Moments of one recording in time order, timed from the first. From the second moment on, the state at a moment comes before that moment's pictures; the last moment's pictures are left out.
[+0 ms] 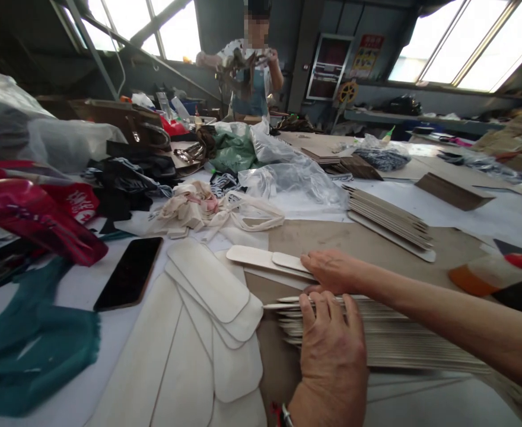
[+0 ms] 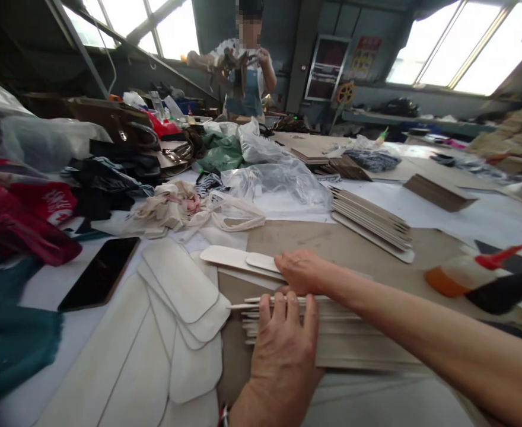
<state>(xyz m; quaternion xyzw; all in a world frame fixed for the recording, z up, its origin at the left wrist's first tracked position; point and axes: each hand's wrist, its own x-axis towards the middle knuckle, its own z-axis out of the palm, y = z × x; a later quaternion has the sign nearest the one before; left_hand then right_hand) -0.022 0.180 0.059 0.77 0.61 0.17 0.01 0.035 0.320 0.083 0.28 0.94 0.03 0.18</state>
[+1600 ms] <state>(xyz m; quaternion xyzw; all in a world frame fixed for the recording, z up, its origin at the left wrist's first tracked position) -0.045 0.181 0.070 0.81 0.56 0.18 -0.02 0.206 0.264 0.077 0.55 0.67 -0.42 -0.26</state>
